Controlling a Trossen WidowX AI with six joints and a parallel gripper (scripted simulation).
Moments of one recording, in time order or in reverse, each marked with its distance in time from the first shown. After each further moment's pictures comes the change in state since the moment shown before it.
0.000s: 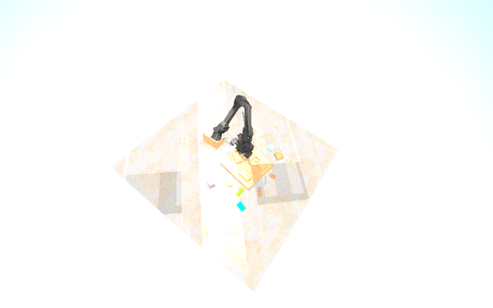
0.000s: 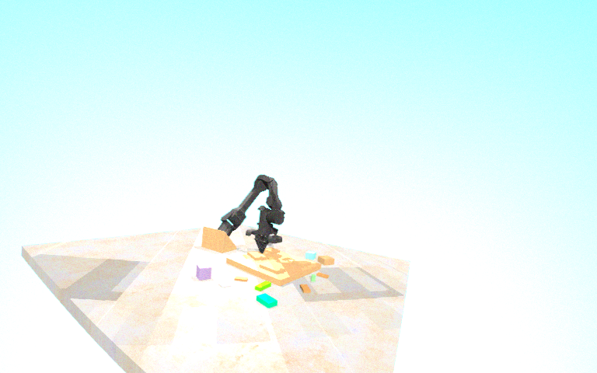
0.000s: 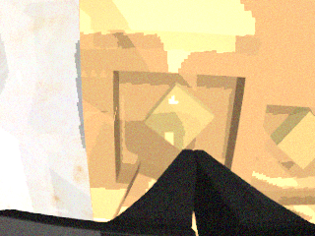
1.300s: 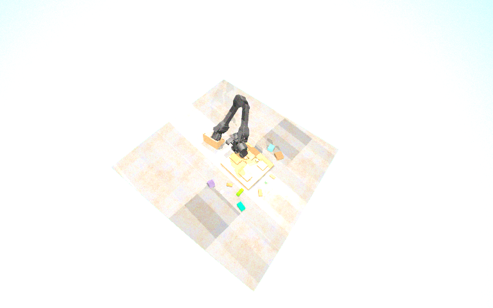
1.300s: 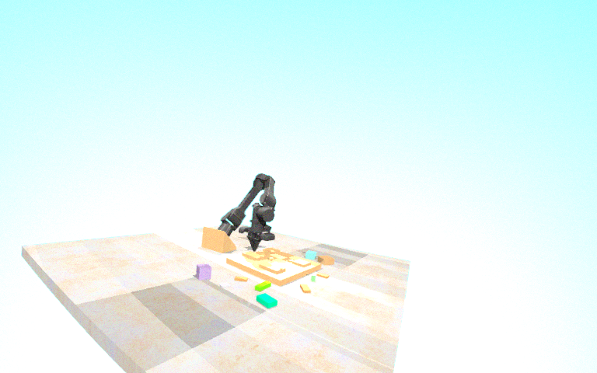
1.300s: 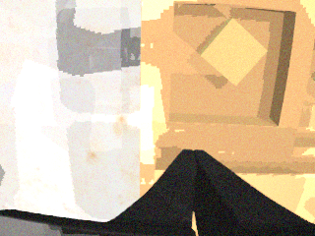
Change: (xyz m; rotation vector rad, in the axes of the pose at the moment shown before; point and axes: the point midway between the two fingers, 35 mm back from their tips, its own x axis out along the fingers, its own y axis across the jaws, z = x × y) arm -0.010 0.022 -0.027 0.007 0.003 0.007
